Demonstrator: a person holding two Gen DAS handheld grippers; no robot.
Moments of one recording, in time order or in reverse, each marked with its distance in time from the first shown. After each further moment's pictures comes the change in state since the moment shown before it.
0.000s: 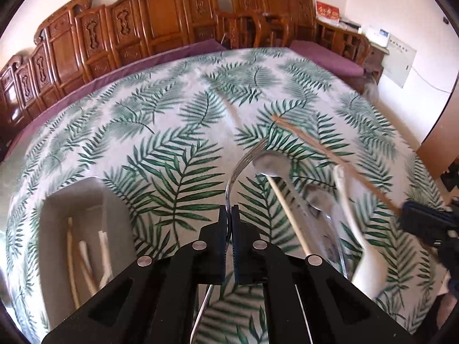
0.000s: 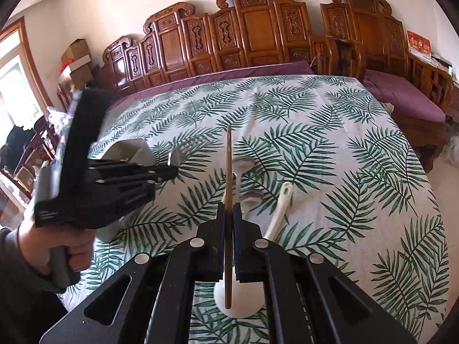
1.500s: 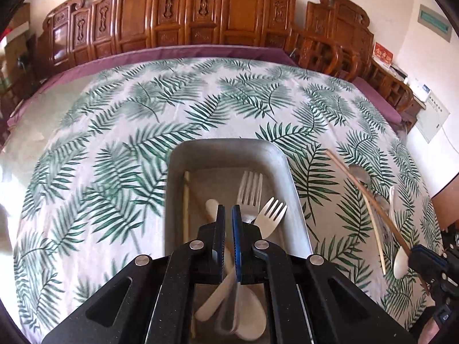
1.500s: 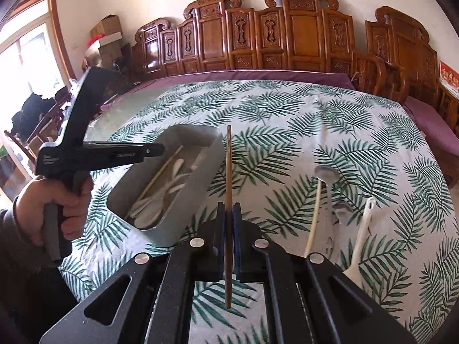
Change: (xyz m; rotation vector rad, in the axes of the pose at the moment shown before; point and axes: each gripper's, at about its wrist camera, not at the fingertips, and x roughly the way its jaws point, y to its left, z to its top) left arm -0.051 0.157 -0.051 -0.285 -0.015 0.061; right arm 0.018 0.122 0.000 -0.140 0.020 0.063
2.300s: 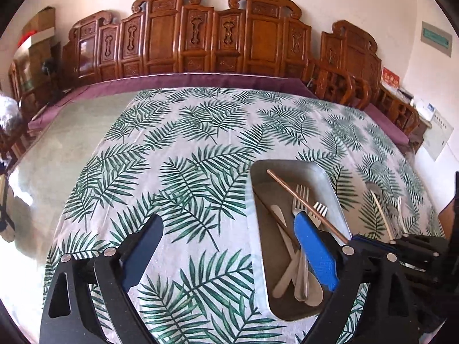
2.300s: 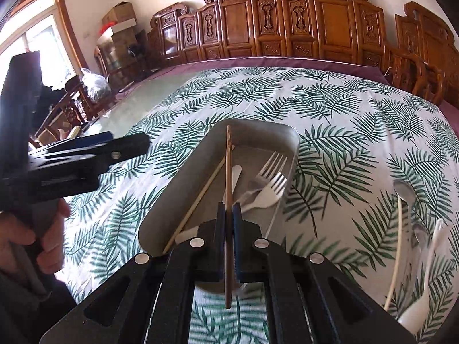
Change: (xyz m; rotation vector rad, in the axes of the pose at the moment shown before) left arm -0.056 0.074 -0.013 -0.040 -0.137 0.056; right arm 0.084 0.076 0.031 -0.014 0.072 0.077
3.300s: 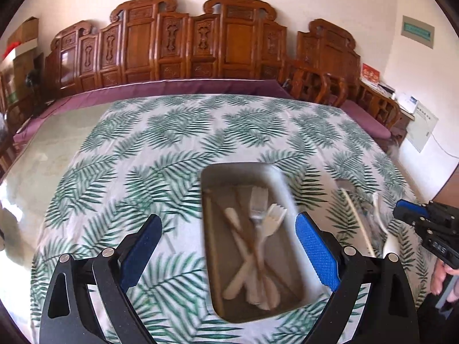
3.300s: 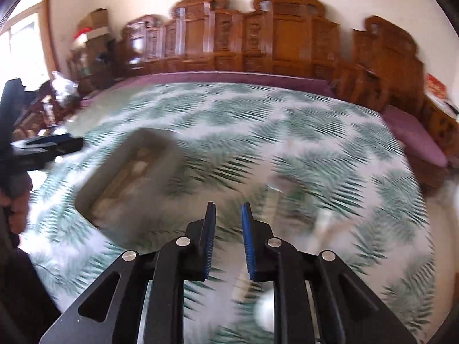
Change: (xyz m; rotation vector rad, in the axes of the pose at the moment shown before) left arm -0.006 -0.059 -0.003 0.066 -0.020 -0.084; right arm -0.100 -0.122 -0.035 -0.007 -0.062 -0.225
